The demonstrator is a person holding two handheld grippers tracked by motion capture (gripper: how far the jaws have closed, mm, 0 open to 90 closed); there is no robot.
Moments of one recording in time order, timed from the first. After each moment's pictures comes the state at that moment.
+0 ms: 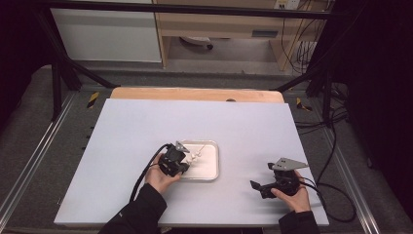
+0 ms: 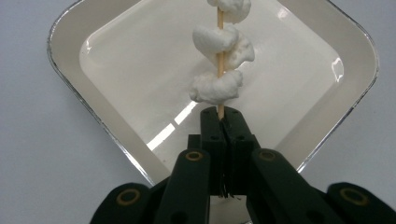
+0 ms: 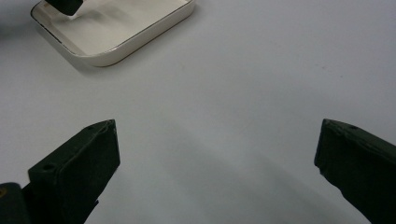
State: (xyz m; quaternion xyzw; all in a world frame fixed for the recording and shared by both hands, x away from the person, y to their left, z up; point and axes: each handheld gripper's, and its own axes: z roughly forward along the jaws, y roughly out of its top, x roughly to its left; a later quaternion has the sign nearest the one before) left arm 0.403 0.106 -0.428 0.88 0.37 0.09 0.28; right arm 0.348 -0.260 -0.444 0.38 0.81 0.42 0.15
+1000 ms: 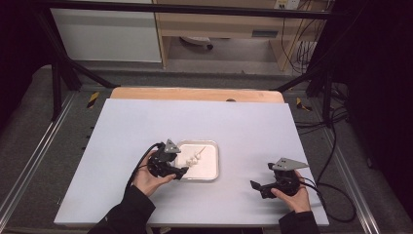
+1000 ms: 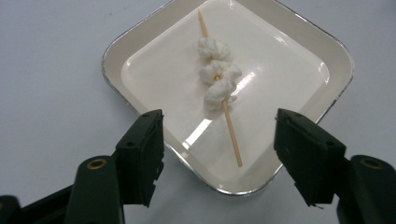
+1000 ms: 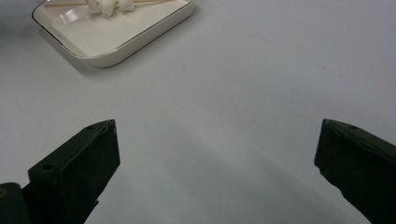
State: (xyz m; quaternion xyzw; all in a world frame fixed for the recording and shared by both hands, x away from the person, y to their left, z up) left arm 0.389 0.135 -0.408 0.87 0.34 0.12 0.33; right arm 0.348 -0.261 -0.443 0.38 0.81 0.42 0.15
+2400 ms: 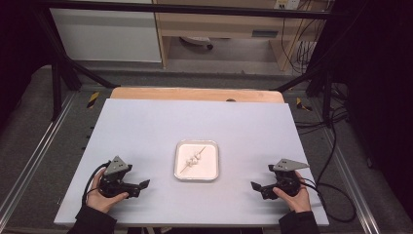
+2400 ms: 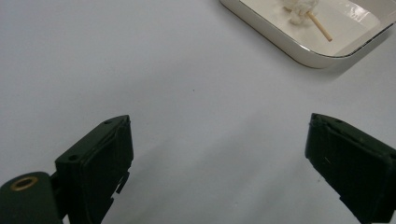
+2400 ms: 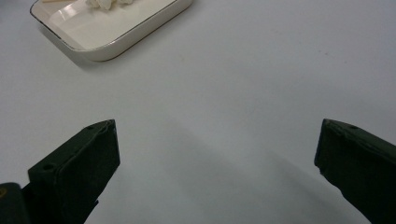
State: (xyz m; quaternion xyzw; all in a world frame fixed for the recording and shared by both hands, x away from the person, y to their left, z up) left arm 0.345 0.263 -0.447 0.81 0.40 0.15 0.40; right arm 0.347 -0.264 -0.448 0.39 0.81 0.42 0.14
